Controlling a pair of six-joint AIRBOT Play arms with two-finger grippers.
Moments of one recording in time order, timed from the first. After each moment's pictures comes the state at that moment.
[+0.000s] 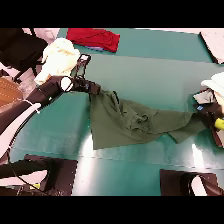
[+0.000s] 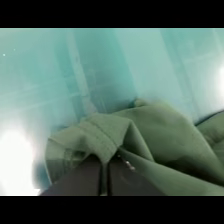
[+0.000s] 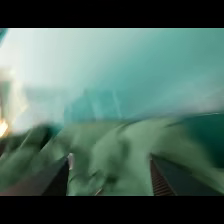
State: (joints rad) left arm -0.31 -1.33 1.04 1.26 -0.56 -1.41; right arm -0.46 -0.63 0.64 -0.70 1.14 1.51
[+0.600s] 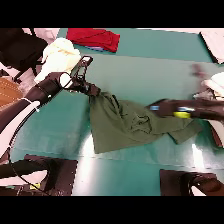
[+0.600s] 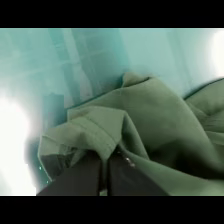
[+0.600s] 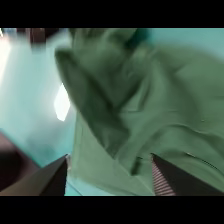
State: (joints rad) left arm -0.31 -1.33 1.08 1.24 -0.72 -1.43; right arm 0.37 -0.95 0.96 -0.88 1.04 1.50
